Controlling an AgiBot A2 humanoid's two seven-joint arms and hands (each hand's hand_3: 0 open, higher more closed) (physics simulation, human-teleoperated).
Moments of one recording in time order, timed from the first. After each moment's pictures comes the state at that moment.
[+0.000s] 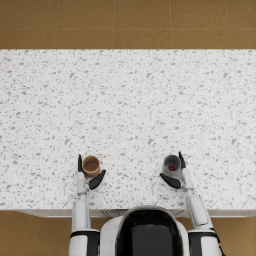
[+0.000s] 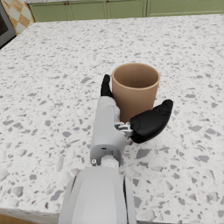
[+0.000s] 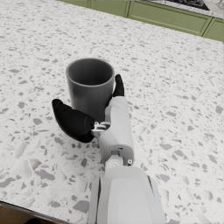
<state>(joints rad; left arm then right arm) -0.25 1.43 -0.11 -1.66 1.47 0.00 0.00 -0.15 -1.21 0.20 1.62 1.39 -0.02 0.00</state>
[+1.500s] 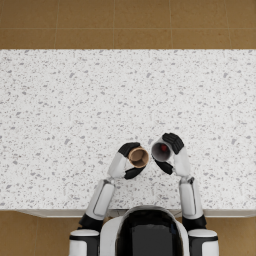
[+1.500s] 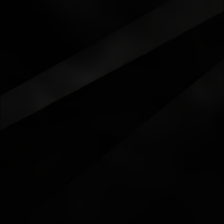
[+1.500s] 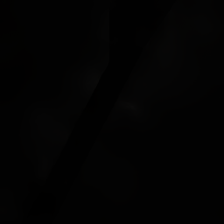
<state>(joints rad) 0.14 1.43 0.38 -1.82 1.90 -0.04 0.00 0.20 -1.45 0.15 2.02 2.02 0.10 0.01</state>
